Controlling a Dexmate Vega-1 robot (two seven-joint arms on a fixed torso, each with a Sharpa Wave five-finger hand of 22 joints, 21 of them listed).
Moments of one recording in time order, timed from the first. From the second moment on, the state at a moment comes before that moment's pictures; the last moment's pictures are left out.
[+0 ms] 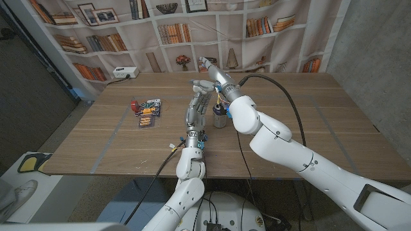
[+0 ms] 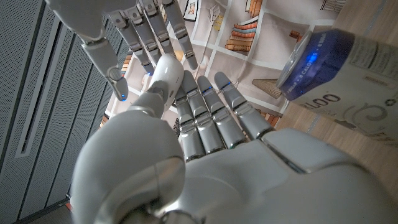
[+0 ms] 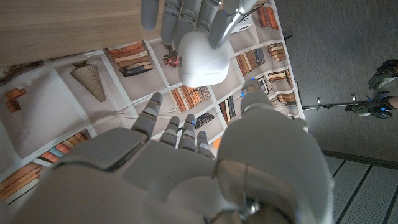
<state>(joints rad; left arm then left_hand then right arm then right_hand) 1.13 0.07 0.48 -1.45 -0.86 -0.72 -0.09 0.93 0.16 0.55 -0.13 0.21 0.85 -0.07 0.27 0.20 0.91 -0.15 0.31 0.40 0.80 -0.22 0.19 0.18 0.66 -0.11 0.32 0.18 -0.72 -0.52 -0.86 -2.26 -0.35 -0.71 -0.18 0.96 0.12 0.20 -0.17 0.18 -0.09 -0.04 0.21 0.20 0.06 0.01 0.24 0.23 -0.07 0.02 0.22 0.23 0.16 0.15 0.19 0.17</state>
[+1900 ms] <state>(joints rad) 1.16 0.08 0.48 -1.49 -0.87 -0.73 -0.11 0.93 0.16 0.55 -0.13 0.20 0.85 -0.08 0.27 0.20 0.91 -0.15 0.32 0.42 0.83 -0.22 0.19 0.18 0.66 -0.11 0.32 0.18 -0.73 -0.52 -0.86 -2.28 -0.33 -0.72 -0.19 1.28 0.21 0.42 -0.14 0.27 -0.02 -0.11 0.22 0.20 0.10 -0.03 0.23 0.23 -0.08 -0.03 0.24 0.26 0.13 0.08 0.18 0.17</state>
